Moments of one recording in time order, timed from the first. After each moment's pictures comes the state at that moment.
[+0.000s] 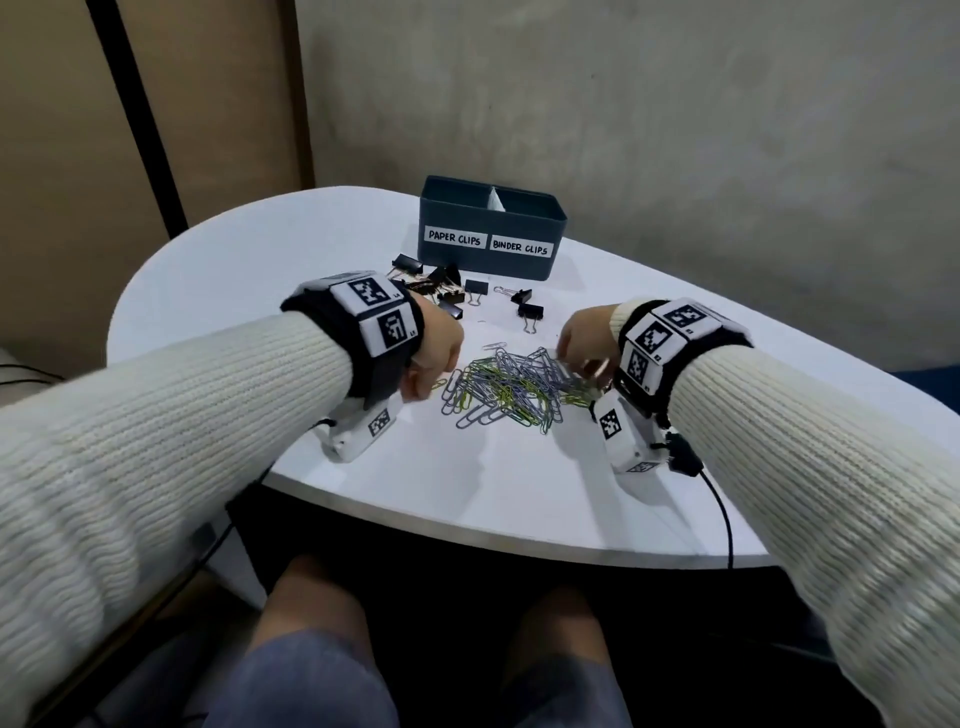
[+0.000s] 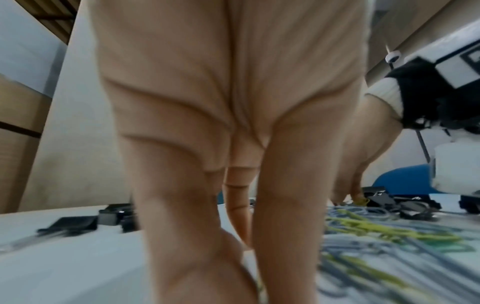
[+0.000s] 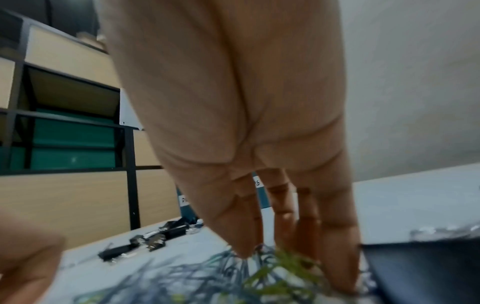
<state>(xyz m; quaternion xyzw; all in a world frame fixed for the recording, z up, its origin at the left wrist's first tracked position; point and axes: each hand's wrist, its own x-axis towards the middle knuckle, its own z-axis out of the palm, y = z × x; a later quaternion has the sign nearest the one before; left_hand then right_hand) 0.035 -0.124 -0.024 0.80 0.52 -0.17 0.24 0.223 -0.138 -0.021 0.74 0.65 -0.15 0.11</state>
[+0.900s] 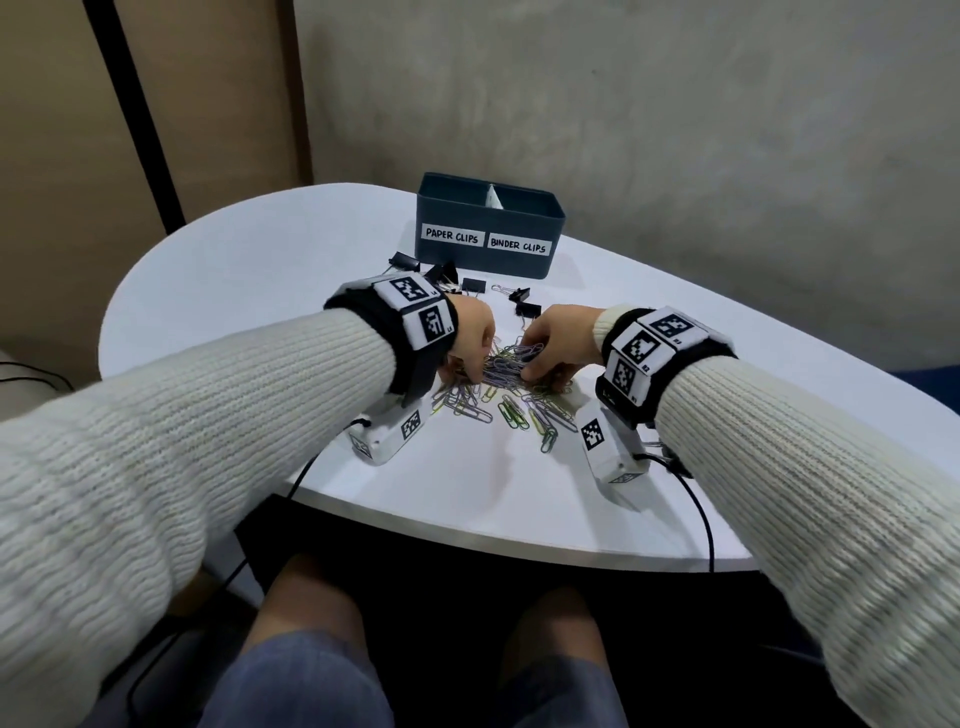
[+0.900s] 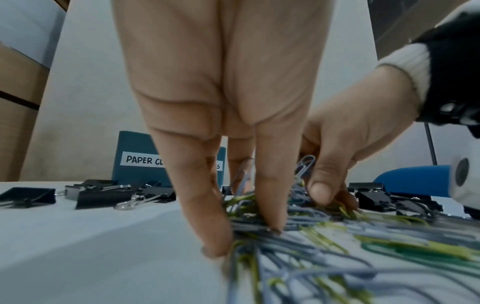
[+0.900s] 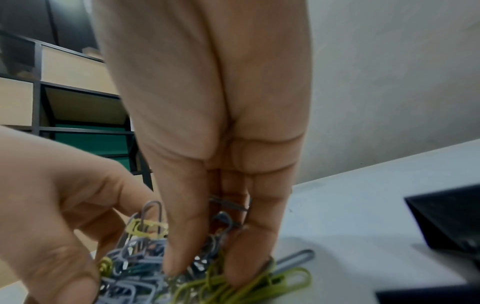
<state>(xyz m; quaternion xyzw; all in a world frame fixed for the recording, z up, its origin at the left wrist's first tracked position) 0.065 -0.117 -0.028 0.81 0.53 -0.05 0.24 0.214 -0.132 -0.031 0.68 0.69 -0.25 0.02</state>
